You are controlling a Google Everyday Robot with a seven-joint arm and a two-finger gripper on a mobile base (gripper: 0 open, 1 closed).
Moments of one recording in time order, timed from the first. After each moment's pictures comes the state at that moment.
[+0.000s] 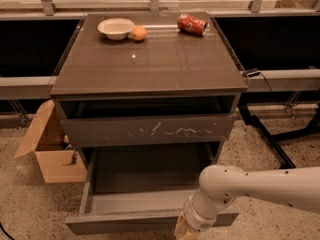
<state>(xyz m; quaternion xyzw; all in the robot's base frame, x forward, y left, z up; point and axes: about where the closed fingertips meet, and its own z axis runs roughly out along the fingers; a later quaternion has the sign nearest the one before) 0.345 -0.082 0.468 -0.73 0.64 0.22 0.08</state>
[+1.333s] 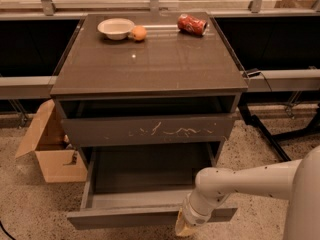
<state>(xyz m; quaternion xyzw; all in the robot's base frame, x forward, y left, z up) 0.383 -0.087 0.401 -0.71 0.67 0.21 0.07</state>
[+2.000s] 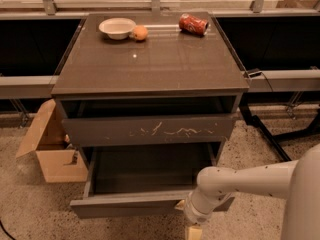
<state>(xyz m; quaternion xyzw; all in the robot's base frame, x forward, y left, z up) 0.389 -0.090 0.396 -0.71 0.67 0.21 0.07</state>
